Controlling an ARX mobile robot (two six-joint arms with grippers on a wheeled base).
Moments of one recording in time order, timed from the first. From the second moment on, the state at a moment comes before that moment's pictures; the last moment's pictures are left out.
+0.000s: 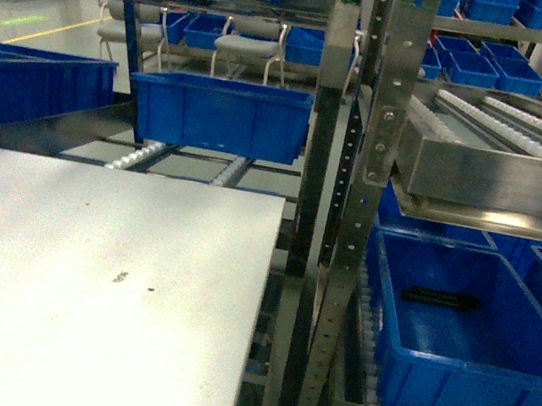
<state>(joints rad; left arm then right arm) -0.28 0.57 0.18 0.50 -0.37 0.06 -0.07 0.36 0.19 0.31 0.00 -0.07</state>
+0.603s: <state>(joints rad) -0.28 0.57 0.18 0.50 -0.37 0.06 -0.07 0.36 0.19 0.31 0.00 -0.07</state>
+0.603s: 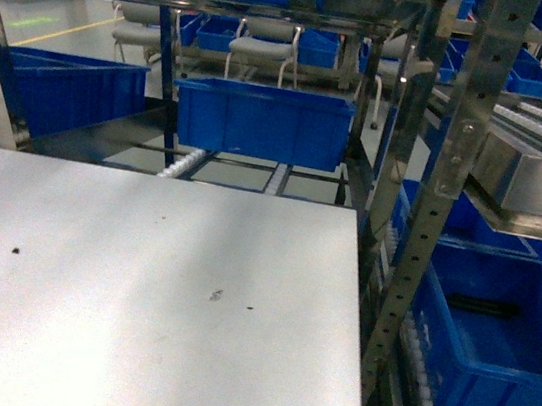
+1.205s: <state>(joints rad) -0.28 0.57 0.18 0.50 -0.37 0.06 -0.07 0.36 0.19 0.31 0.00 -0.07</state>
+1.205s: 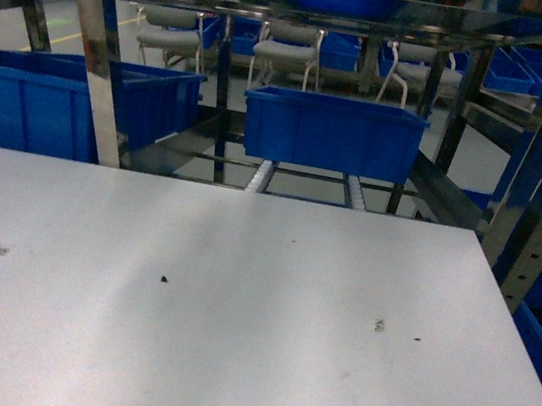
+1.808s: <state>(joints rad) -0.28 0.57 0.18 0.51 -0.37 0.06 -0.07 0.36 0.19 0.31 0.00 -0.07</state>
